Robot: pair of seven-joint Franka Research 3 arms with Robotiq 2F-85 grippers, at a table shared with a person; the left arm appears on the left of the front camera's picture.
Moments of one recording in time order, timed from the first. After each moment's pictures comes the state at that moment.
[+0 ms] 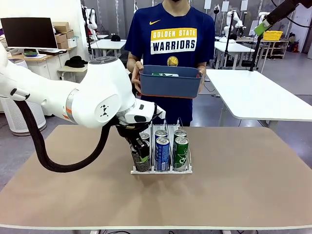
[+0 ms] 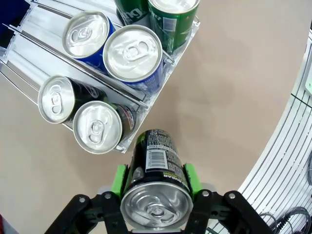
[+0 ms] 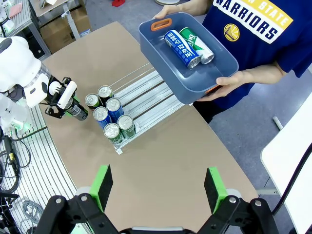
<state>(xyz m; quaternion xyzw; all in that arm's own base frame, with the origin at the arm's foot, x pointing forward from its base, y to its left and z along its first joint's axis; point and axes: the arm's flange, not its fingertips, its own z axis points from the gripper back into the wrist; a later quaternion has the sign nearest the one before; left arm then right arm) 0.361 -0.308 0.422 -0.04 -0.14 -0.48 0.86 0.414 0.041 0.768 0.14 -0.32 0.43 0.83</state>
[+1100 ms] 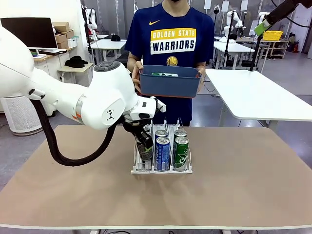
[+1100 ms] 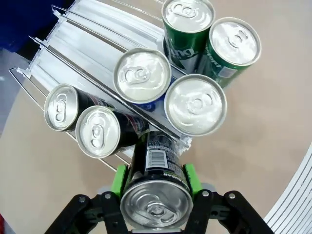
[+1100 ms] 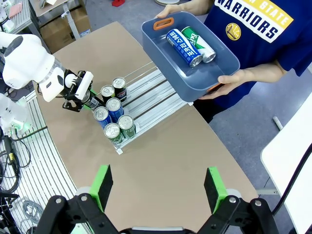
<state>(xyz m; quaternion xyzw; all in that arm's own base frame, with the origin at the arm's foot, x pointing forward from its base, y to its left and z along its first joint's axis) 0.411 -0.312 0.408 -0.03 -0.20 -0.45 0.87 0.414 0.041 0.768 0.14 -0.32 0.43 0.83</state>
